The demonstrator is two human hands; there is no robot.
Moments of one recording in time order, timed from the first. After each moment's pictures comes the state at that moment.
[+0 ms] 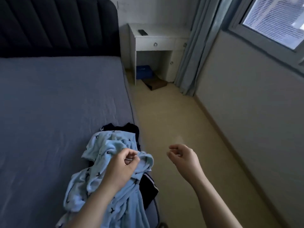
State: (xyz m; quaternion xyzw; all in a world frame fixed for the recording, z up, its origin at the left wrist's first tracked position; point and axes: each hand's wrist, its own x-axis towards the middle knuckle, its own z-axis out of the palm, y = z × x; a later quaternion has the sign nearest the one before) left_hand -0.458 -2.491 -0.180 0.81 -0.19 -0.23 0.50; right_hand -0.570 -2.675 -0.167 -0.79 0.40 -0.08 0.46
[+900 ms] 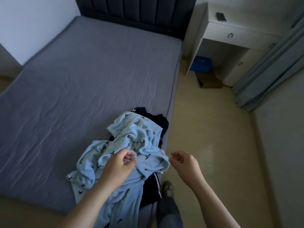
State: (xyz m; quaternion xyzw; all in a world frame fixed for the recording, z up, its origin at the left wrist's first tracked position) left_hand -0.448 -2.507 -0.239 0.86 0.05 -0.18 0.48; right_hand -0.470 -2.744 -0.245 -0.86 0.22 0.13 0.44
